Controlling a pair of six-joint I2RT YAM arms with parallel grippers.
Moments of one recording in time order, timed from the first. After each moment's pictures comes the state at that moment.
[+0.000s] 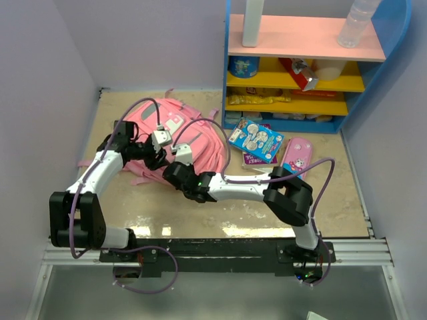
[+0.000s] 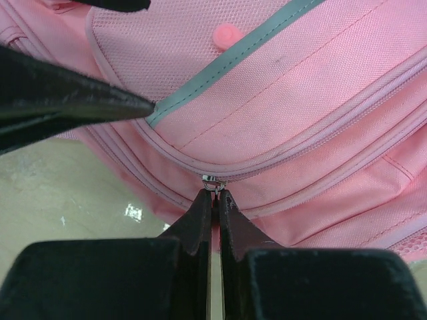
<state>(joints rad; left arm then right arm) -0.03 1.38 0.92 -0.47 0.77 0.83 1.18 2.00 1.41 -0.15 0.63 0.65</state>
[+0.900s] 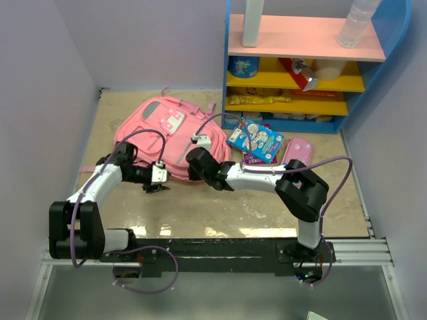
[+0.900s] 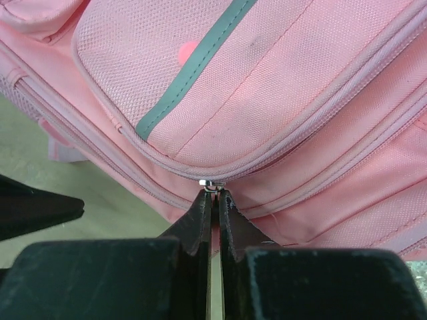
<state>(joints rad) -0.01 1.29 0.72 -0.73 0.98 1.54 1.02 1.89 1.22 -0.01 0.35 0.70</state>
